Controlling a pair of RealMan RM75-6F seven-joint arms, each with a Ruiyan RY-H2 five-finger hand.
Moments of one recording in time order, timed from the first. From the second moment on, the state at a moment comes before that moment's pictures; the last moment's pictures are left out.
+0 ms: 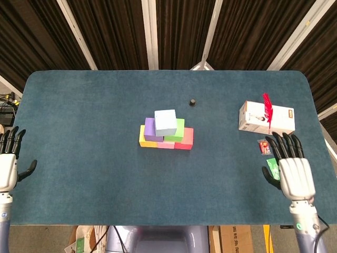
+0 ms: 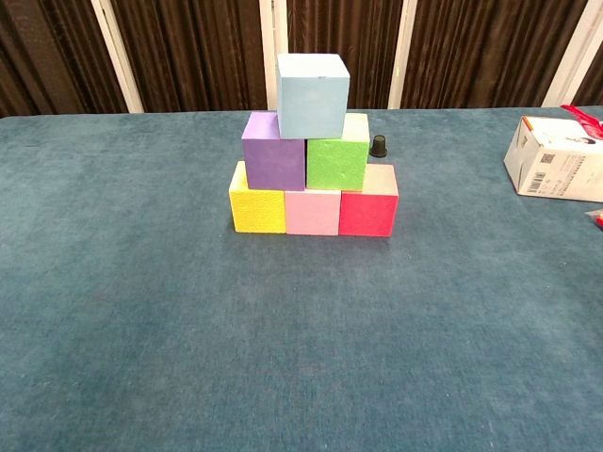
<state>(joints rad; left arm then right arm) -0.15 -1.30 -0.15 -1.46 1.42 1.54 0.10 0.26 -1.11 -0.02 -1.90 -1.44 1.64 -0.33</state>
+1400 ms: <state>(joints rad) -0.17 -1.33 -0.12 -1.45 1.43 1.51 0.13 0.08 -1.20 0.02 -1.63 -1.45 1.61 -0.25</state>
